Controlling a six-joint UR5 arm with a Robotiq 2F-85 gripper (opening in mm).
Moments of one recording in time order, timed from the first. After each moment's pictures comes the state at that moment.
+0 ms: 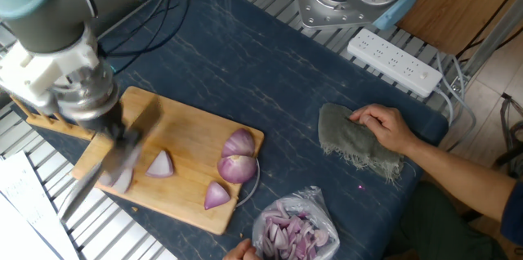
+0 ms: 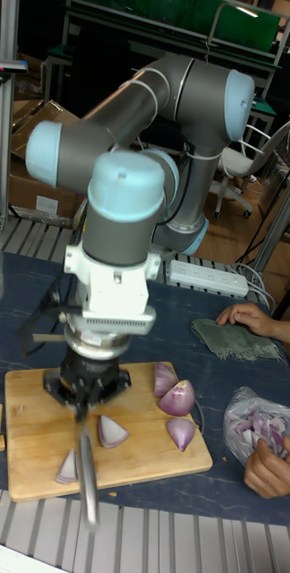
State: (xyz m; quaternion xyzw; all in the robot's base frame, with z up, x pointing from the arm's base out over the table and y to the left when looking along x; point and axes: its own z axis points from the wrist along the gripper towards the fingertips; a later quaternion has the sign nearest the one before) arm 0.687 -0.058 0.091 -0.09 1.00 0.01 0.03
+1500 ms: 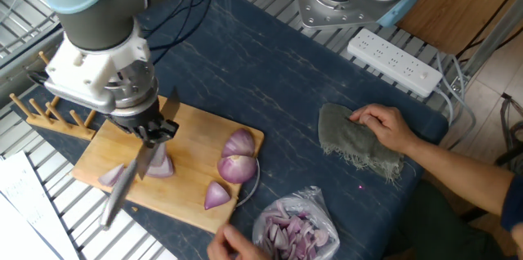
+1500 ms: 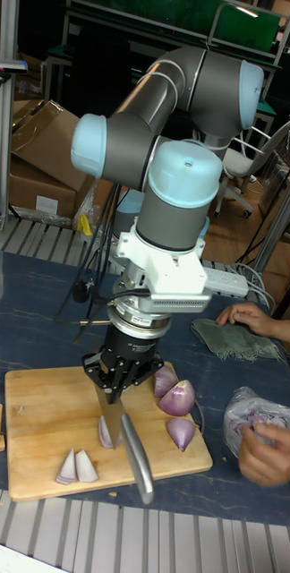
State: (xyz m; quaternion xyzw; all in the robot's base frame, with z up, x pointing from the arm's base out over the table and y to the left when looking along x) arm 0.652 -0.009 0.097 -0.17 0.98 -0.01 0.02
